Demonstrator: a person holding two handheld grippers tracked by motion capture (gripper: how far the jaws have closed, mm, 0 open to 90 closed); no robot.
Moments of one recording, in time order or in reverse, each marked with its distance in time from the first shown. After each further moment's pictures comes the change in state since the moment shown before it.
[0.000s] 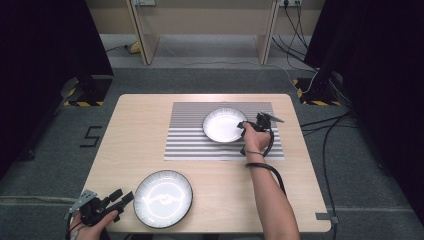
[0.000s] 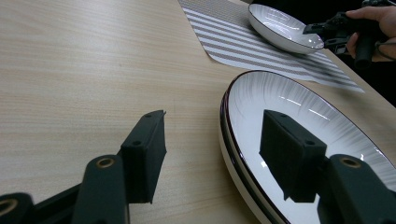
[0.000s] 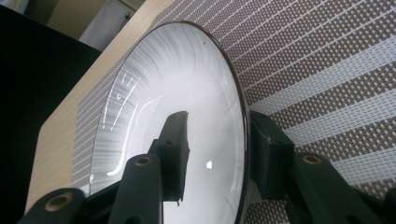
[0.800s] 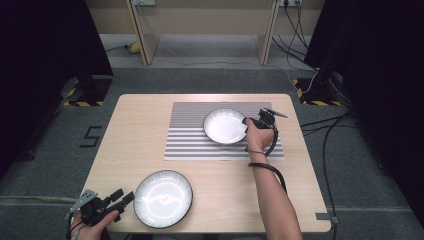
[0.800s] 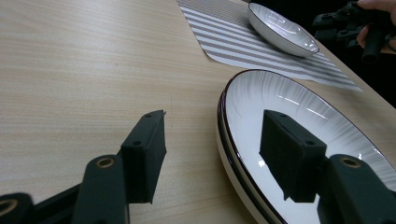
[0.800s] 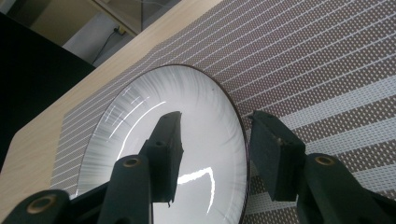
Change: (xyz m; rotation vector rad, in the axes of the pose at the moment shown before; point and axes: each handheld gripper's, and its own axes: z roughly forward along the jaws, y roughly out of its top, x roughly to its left) left arm -0.001 0.000 0.001 0.004 -0.006 0.002; right arm 0.010 0.010 -0.020 -0.089 -0.073 -0.104
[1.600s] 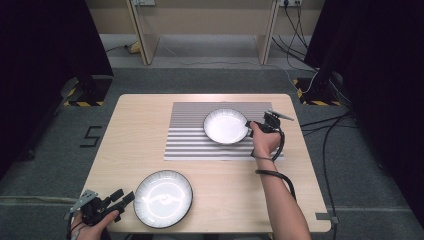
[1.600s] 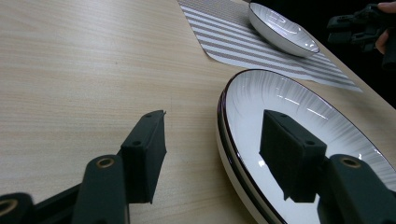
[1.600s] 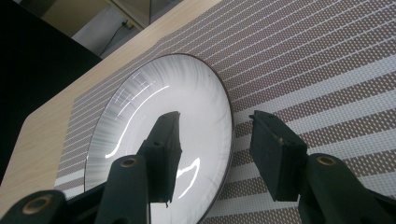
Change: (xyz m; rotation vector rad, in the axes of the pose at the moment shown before) left arm 0.000 0.000 0.001 0.001 0.001 -0.005; right arm -0.009 -0.004 -0.028 0.011 0.031 -0.038
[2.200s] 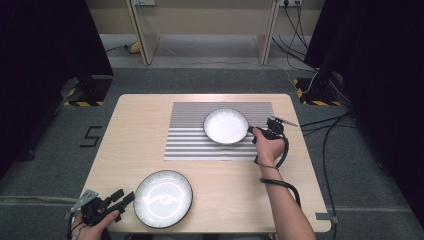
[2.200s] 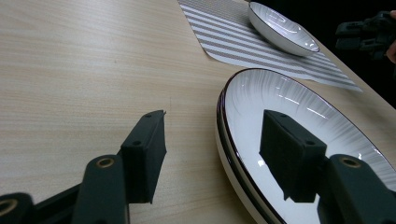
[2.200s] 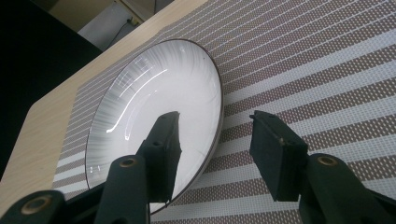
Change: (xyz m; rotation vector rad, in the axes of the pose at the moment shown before) left arm -0.001 0.000 0.001 0.002 0.001 -0.003; right arm -0.010 -0.013 -0.017 0.002 0.017 -0.025
